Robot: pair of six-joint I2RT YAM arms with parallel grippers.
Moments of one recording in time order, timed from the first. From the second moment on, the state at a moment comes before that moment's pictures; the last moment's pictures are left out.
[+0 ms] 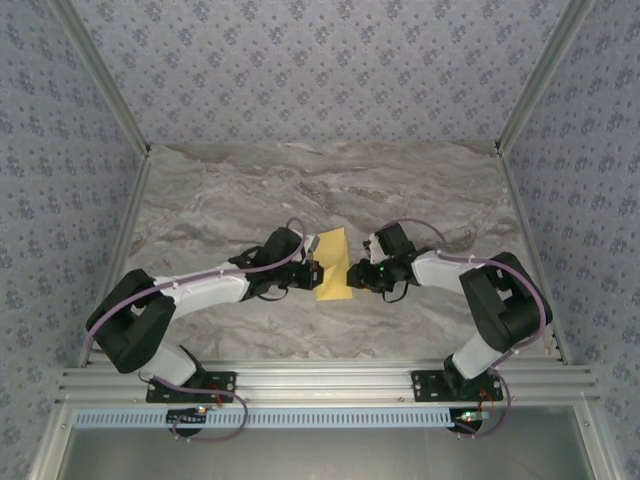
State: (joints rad) left arm -0.78 1.50 0.76 -0.04 0.25 -0.58; right arm 0.50 1.62 0.72 -0.18 -0.51 0.59
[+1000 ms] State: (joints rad) left arm -0.71 1.65 0.83 -0.09 0.25 -0.47; right arm 0.50 1.64 0.76 -0.25 -0.49 0.56
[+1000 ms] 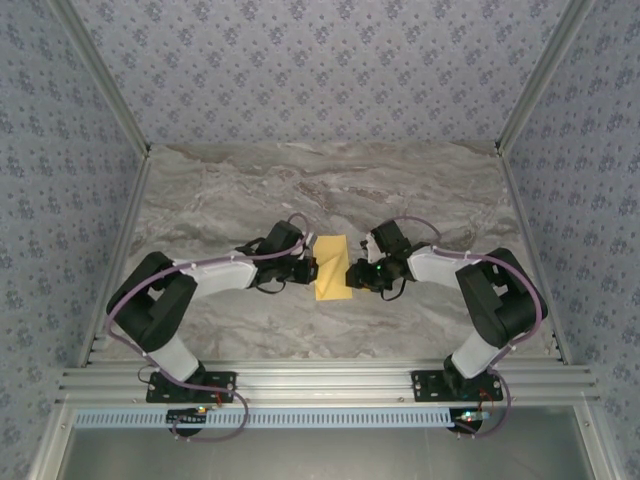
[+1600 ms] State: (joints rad) left arm -0.70 1.72 0.89 -0.09 0.25 -0.44; right arm 0.50 1.64 0.76 -0.25 -0.49 0.55
